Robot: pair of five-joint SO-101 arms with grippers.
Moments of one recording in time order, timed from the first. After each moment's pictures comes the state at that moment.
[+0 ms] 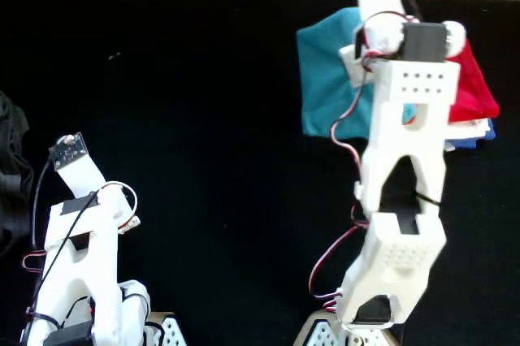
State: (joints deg) left arm -24.7 -31.8 71.5 37.9 -18.9; right arm -3.1 18.7 -57.6 100.4 24.6
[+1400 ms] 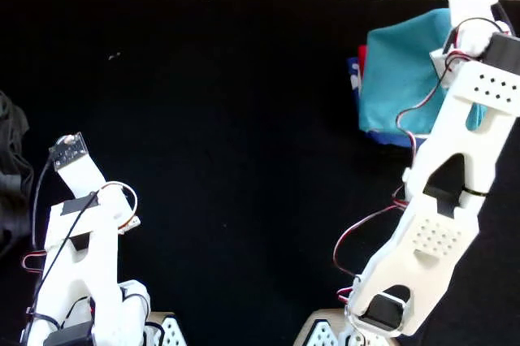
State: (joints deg) left arm -24.7 -31.8 71.6 37.9 -18.9; right arm 17.3 30.7 -62.0 88.0 43.1
